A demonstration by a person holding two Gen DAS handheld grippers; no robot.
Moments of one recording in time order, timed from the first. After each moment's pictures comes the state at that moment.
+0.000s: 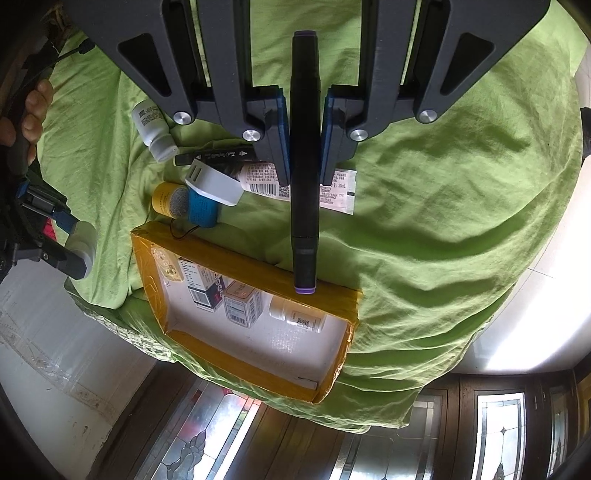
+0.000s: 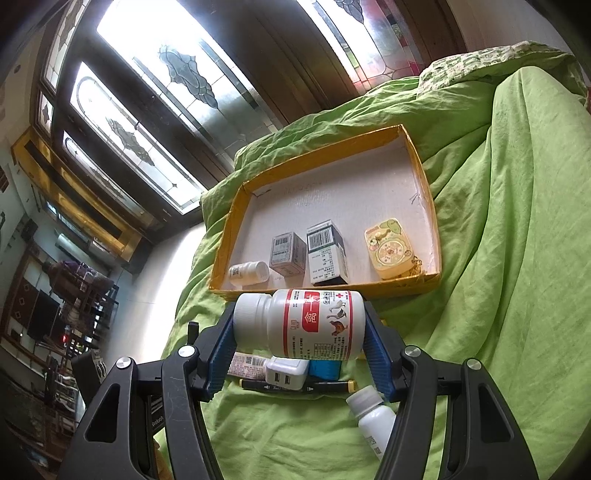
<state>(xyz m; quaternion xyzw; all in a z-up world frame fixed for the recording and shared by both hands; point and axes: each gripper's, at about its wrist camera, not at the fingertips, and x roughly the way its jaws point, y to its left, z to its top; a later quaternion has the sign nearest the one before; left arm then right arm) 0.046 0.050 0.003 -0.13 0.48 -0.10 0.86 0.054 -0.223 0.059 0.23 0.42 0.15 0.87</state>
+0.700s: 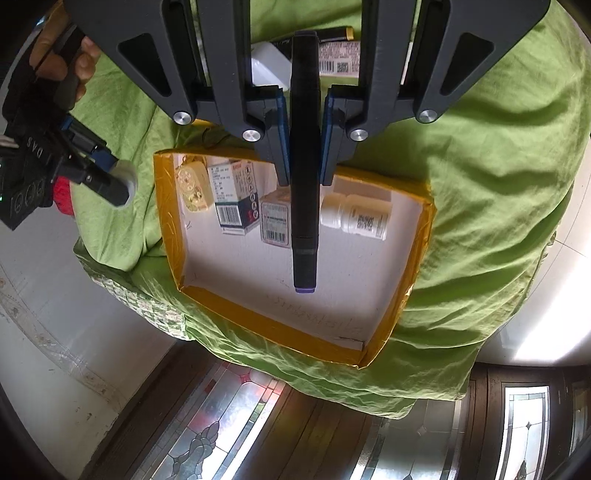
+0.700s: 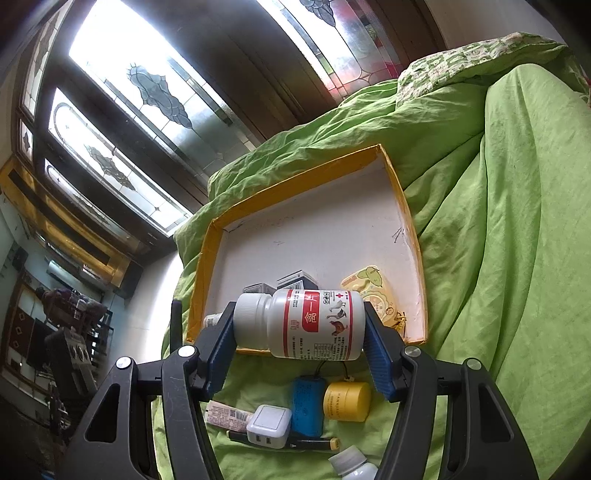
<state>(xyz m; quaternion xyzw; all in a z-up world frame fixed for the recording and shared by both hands) 0.149 0.020 0.029 -0.15 0.47 -0.13 0.86 0.106 -0.245 0.050 0.25 0.42 0.11 0.87</state>
